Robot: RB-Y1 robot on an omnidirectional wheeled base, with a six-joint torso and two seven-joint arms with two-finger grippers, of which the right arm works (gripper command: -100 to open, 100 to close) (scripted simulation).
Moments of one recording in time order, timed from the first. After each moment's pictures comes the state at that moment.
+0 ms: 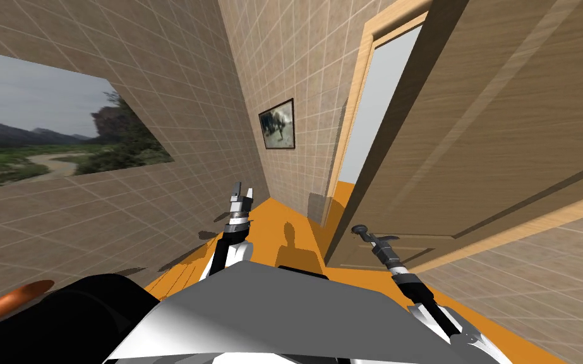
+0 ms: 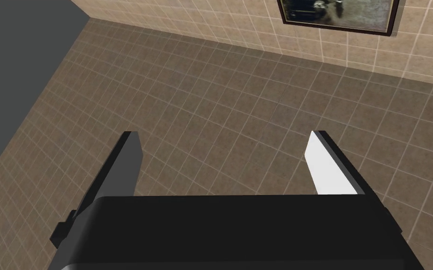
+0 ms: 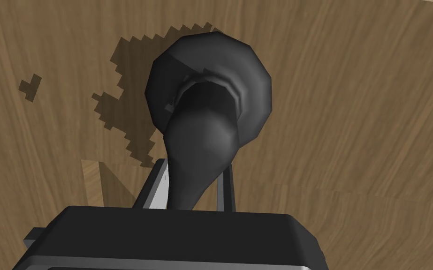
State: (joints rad) arm 0.00 -0.58 0.16 -0.61 -0.06 -1.04 -0.44
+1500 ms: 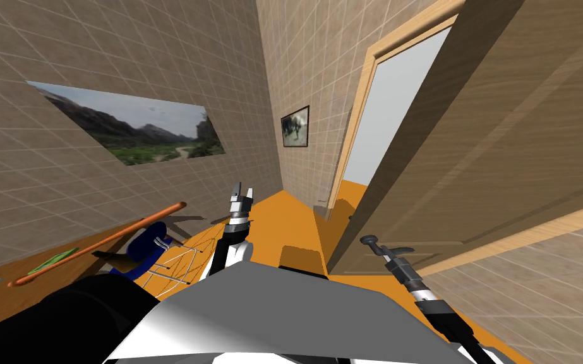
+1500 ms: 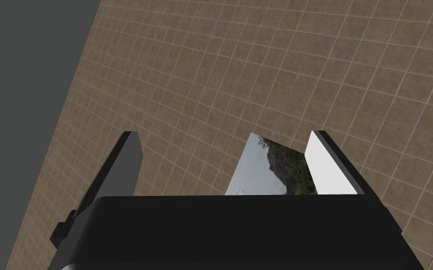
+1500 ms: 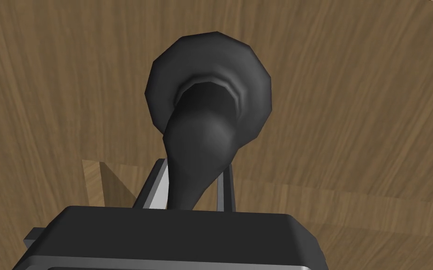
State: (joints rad) arm 0.08 -0.64 0.19 -0.53 -0.07 -1.21 -0.48
